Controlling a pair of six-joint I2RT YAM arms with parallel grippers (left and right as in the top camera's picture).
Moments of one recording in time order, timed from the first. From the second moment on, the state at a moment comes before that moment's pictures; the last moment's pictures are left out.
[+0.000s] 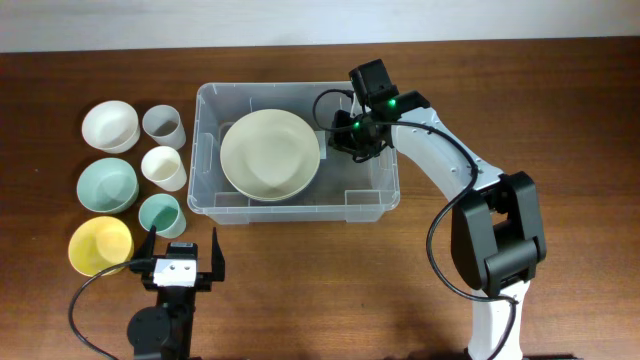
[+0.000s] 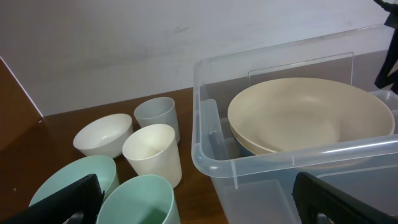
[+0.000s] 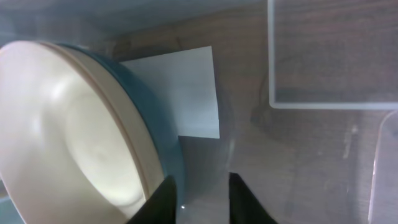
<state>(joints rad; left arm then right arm) 0.06 0.02 0.01 -0.08 0.05 0.19 0.37 2.13 1.70 -0.70 -0.33 0.59</state>
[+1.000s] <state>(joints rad) 0.06 0.02 0.01 -0.08 0.05 0.19 -0.05 1.61 1.86 -1.18 -0.09 0.48</state>
